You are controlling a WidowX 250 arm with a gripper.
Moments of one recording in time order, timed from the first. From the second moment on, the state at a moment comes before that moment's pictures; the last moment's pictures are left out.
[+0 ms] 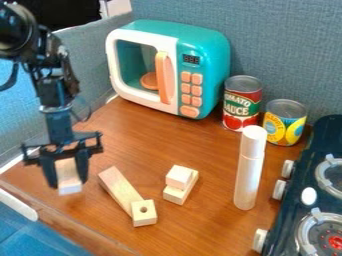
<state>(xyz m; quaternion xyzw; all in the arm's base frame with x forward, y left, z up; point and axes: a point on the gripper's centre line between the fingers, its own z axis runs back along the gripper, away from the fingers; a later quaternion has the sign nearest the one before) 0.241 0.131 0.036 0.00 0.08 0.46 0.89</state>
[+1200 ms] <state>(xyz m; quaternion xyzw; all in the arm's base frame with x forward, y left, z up) 0.234 0.132 0.012 -0.03 0.07 0.47 0.88</state>
